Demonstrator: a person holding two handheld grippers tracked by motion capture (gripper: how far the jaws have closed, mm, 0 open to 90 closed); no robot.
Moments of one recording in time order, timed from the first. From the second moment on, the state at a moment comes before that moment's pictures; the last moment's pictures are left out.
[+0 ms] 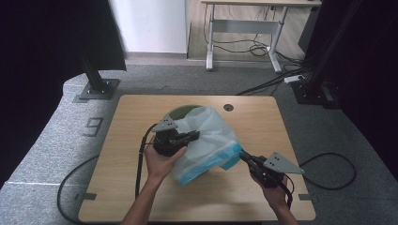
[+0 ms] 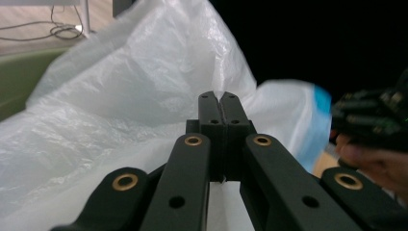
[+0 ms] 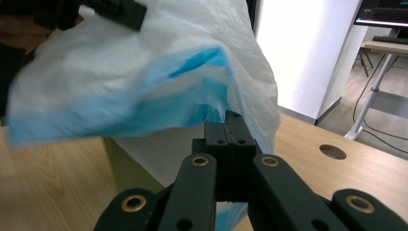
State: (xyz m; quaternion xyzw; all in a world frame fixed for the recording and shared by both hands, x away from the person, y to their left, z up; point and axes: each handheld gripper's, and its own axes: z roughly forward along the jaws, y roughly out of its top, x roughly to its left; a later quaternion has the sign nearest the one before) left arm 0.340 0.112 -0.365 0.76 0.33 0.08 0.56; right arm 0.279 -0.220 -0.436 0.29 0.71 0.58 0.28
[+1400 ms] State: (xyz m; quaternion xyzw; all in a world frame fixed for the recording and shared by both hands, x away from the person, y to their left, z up) left arm 0.350 0.185 -0.350 0.64 0.38 0.09 0.66; right arm 0.285 -0.235 -0.436 0.29 0.72 0.56 0.29
